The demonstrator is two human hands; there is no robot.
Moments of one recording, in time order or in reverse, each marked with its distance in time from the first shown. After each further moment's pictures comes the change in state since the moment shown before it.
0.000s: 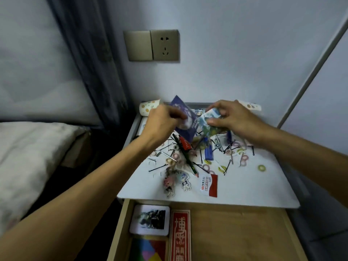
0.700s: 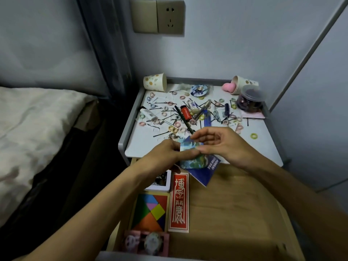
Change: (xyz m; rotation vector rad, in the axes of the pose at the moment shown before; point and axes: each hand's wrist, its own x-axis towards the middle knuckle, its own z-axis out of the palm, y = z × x) left_hand -0.158 -0.006 0.005 -0.388 -0.484 -0.380; right_hand -0.118 0.020 0.077 0.167 -0.176 0.035
